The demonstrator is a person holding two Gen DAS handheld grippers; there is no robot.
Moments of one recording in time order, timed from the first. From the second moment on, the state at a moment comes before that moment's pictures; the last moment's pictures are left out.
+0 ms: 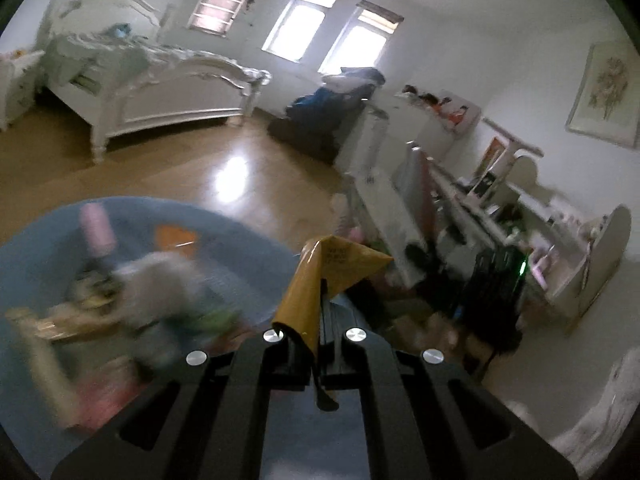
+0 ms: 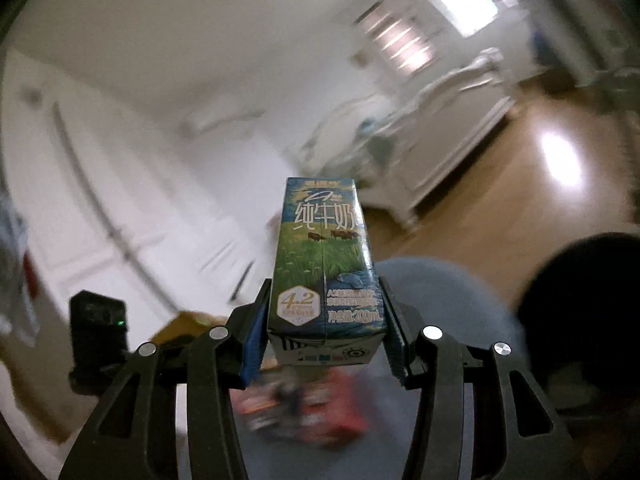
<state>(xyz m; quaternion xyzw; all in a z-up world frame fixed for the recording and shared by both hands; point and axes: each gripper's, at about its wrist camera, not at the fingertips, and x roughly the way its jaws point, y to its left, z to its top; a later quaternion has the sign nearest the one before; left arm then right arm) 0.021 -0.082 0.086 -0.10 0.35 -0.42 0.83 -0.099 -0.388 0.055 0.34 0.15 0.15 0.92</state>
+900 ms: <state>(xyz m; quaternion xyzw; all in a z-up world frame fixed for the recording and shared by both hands) 0.080 -0.304 -0.015 -0.06 0.46 -0.43 0.77 -0.102 -0.520 -0.089 0.46 0.22 -0.03 0.86</state>
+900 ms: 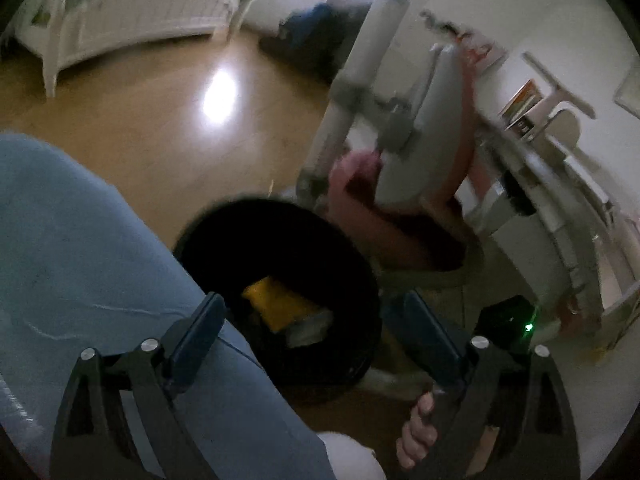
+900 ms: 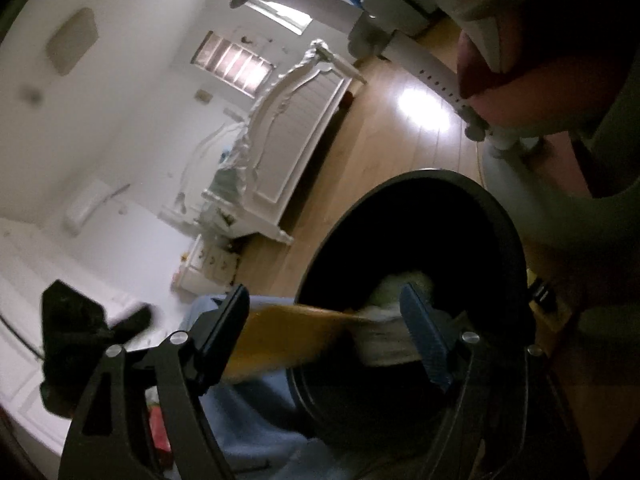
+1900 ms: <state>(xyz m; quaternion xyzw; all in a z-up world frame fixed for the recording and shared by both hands) 0.071 0.091 0.008 -0.18 0.40 -0.20 0.87 0.020 -0.202 0.058 0.17 0.34 0.19 0.91</state>
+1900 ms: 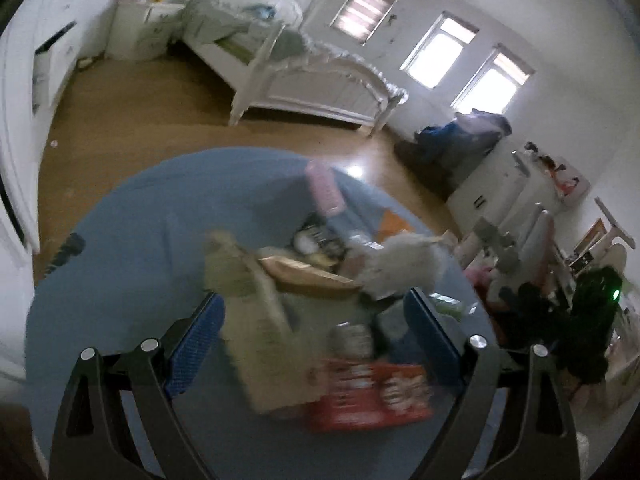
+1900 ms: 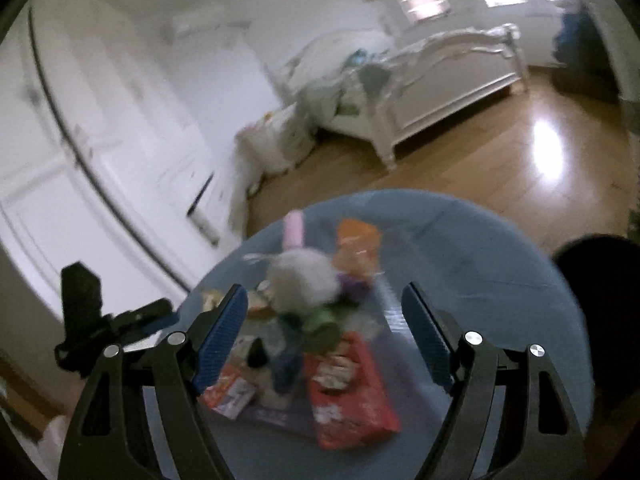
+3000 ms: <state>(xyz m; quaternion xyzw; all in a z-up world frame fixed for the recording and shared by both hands) 0.047 0.111 0.054 -0.15 0.35 -0.24 0.89 0.011 -0.193 0.095 0.16 0.25 0.23 0.93</state>
